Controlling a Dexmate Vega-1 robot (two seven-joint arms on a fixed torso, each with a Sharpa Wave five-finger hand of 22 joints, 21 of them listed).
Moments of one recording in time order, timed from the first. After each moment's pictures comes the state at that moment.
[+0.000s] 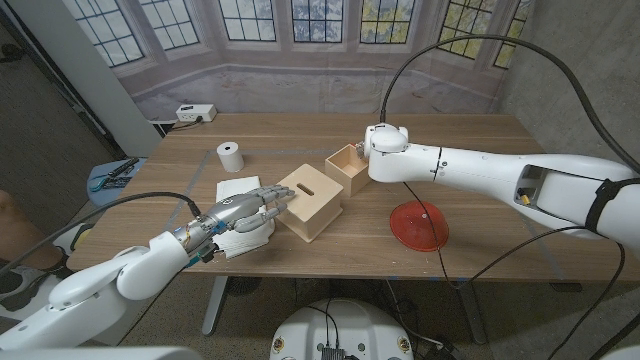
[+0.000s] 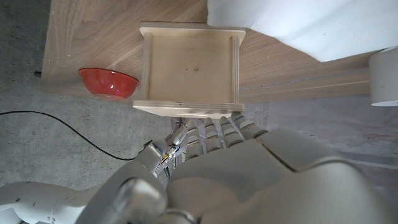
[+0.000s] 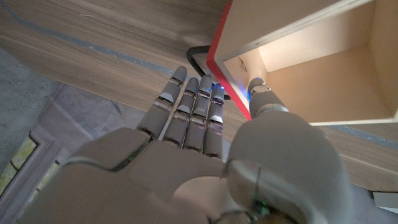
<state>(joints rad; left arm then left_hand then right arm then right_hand) 1.64 0.95 -0.07 -2.07 0.48 -0.29 0.05 0.06 0.17 0.69 0.17 0.17 0.16 -0.09 0.19 0.18 0.11 -0.03 0.21 0.18 0.04 -0.04 0.19 0.17 0.13 0.01 0.19 0.17 -0.02 -0.49 -1.42 -1.71 -0.28 -1.27 0.25 0.89 0.04 0.37 -0.17 0.20 0.67 0.05 0.25 0.19 0.67 0.05 0.36 0.26 0.55 -0.05 0.26 0.20 0.62 0.02 0.20 0.17</state>
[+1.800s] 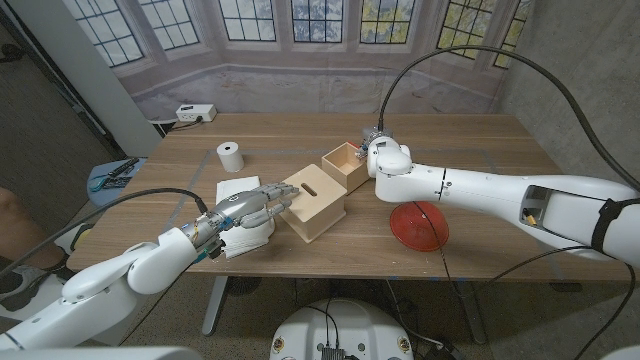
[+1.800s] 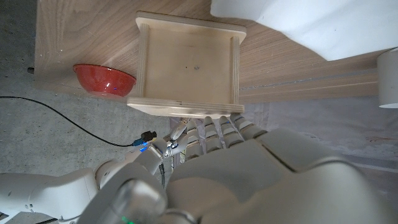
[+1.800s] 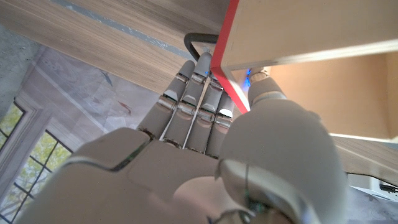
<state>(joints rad) 1.59 0.98 0.00 -2.08 0.46 -0.24 0.05 0.05 0.16 0.71 0.17 0.17 0.16 -0.09 0.19 0.18 0.13 -0.04 0.21 0.18 0.05 -0.03 0.18 0.17 0.13 0.01 0.19 0.17 -0.12 -0.54 -1.40 -1.72 -0.37 -1.15 0.08 1.08 0.08 0.31 -0.17 0.18 0.99 -0.01 0.30 0.20 0.99 -0.11 0.54 0.30 0.88 -0.11 0.41 0.26 0.74 -0.07 0.21 0.17</state>
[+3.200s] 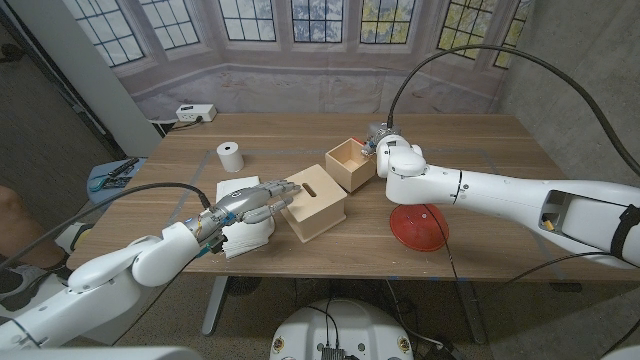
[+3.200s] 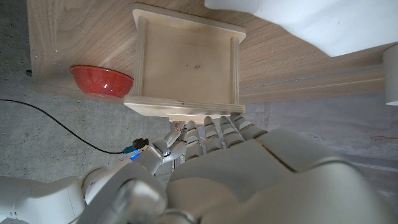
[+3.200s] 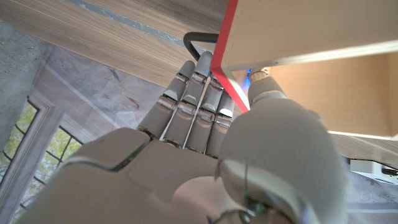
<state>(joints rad) 1.54 1.01 0.04 -2.07 0.42 -0.22 0.06 0.05 0.16 0.73 0.16 0.17 0.16 -0.09 0.19 0.18 0.13 -0.04 0.21 0.18 0.05 -0.03 0.18 0.17 0.13 0.01 0.19 0.17 -0.15 -0.62 -1.36 -1.84 -0.38 -1.18 0.07 1.09 0.08 0.30 -0.17 0.18 1.00 -0.02 0.30 0.20 1.00 -0.11 0.54 0.30 0.89 -0.12 0.42 0.26 0.74 -0.07 0.21 0.17</state>
